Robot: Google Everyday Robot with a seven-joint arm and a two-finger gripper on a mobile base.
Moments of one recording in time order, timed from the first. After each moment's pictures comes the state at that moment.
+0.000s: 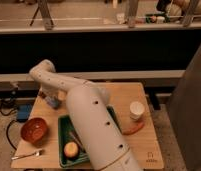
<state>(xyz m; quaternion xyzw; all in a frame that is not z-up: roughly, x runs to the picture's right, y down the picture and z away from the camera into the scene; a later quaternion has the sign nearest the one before) -0.305 0.052 0.942 -0.11 -0.28 -0.85 0.43</state>
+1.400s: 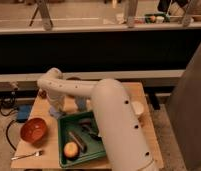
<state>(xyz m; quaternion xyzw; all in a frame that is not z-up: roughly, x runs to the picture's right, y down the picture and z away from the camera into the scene) -0.249 0.117 0.892 -0.12 -0.33 -0.84 0.41</state>
